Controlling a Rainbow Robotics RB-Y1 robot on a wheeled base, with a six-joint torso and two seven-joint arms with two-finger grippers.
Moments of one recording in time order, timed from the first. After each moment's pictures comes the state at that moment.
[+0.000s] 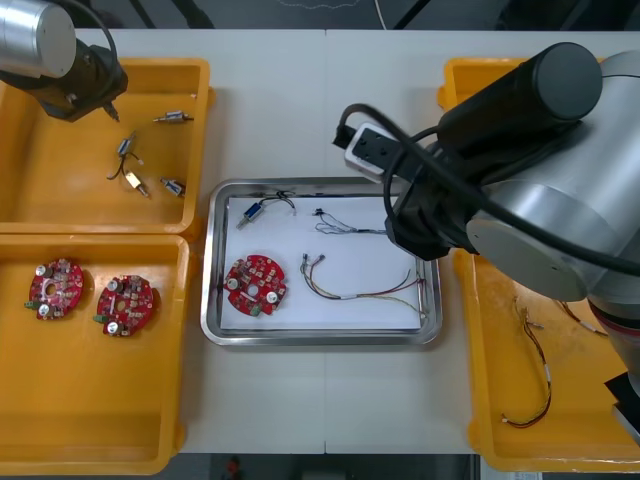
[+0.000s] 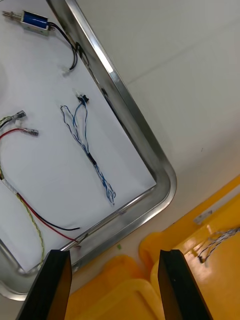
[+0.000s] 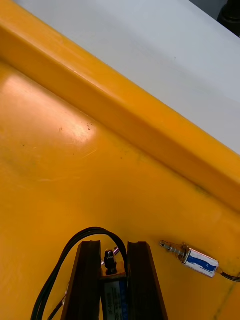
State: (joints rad) right arm -0.64 -0.47 0.41 -2.32 -0.42 1.92 1.70; left arm -0.97 0.69 -0.22 -1.04 0.51 1.16 -0.77
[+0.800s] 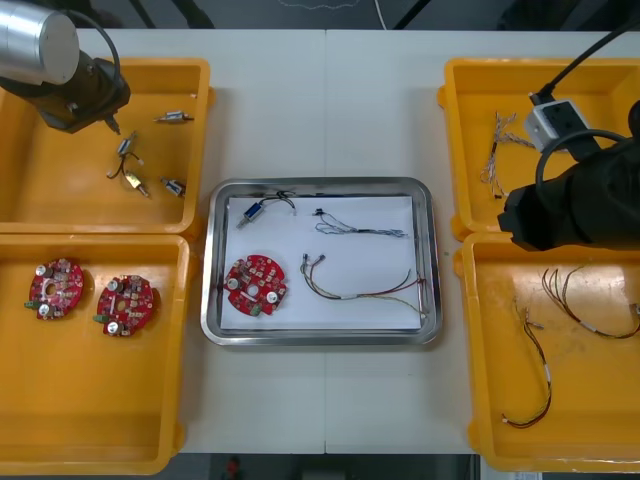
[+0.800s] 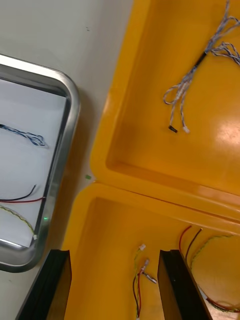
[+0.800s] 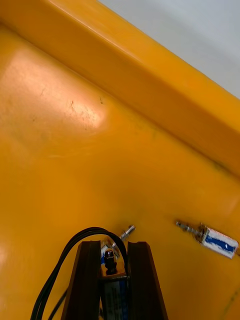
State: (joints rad) right arm -0.40 -0.62 -0.01 -2.36 -0.64 1.92 1.26; left arm -0.95 0.69 -0.22 -1.10 0.51 1.25 -0.77
